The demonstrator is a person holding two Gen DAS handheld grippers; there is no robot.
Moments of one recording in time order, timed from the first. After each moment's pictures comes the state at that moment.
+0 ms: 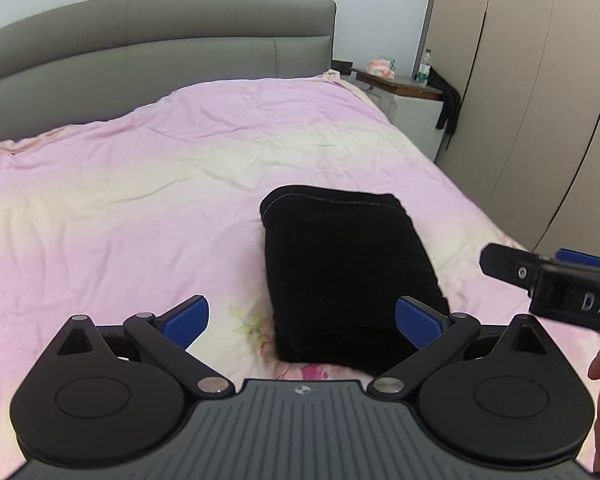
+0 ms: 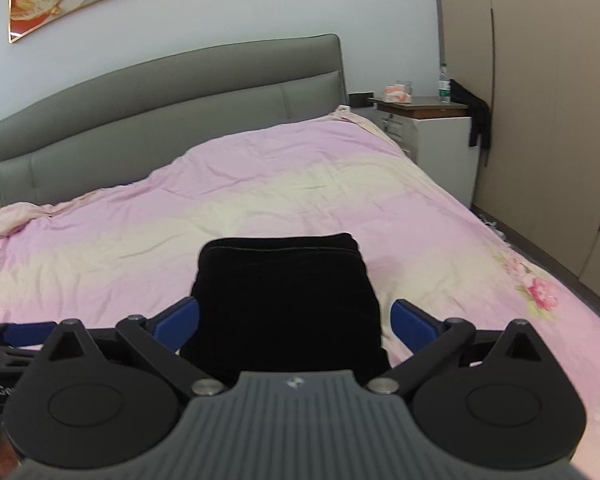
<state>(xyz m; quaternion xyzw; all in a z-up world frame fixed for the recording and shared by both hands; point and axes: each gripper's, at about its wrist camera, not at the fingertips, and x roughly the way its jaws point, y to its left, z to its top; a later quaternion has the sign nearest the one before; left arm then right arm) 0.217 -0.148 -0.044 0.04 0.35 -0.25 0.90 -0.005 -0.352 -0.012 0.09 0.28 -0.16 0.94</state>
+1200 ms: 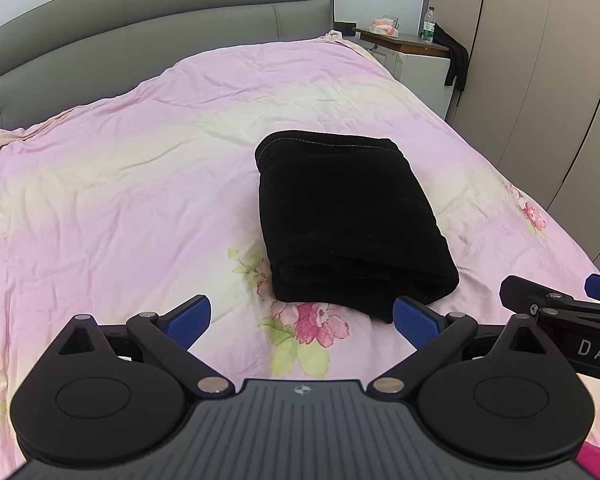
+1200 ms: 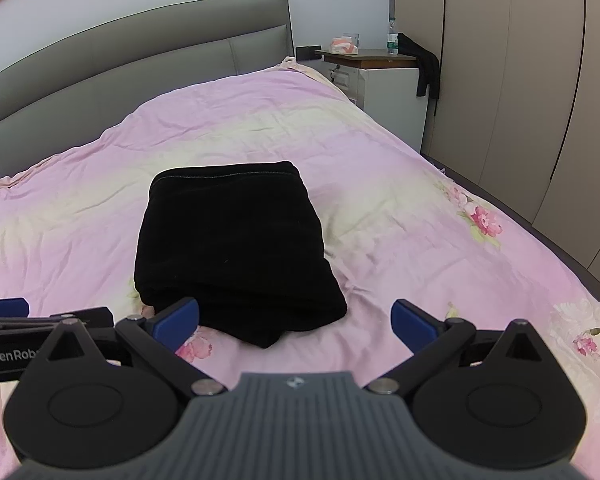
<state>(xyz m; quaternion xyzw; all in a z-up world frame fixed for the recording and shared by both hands) 0.181 -0.162 -0.061 0.08 0.39 -0.23 0.89 -0.054 -0.352 -0.034 0.11 0.35 -0.21 0.91</state>
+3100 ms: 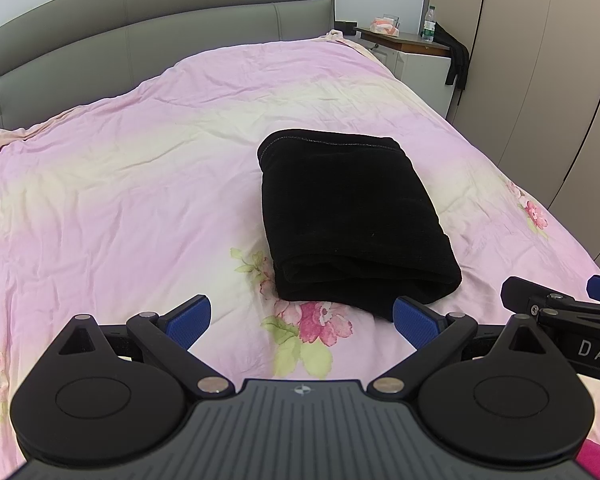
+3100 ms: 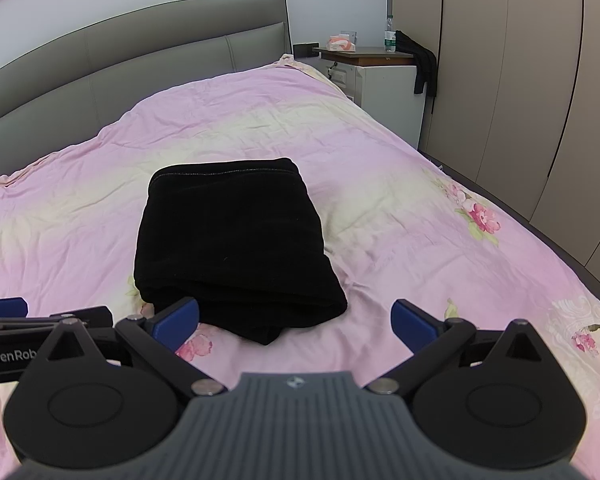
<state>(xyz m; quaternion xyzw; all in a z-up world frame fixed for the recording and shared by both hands) 0.185 -0.161 -0.059 0.08 0.39 -0.23 0.89 -0.055 -0.352 -0.035 0.11 0.35 -0.22 0.90</state>
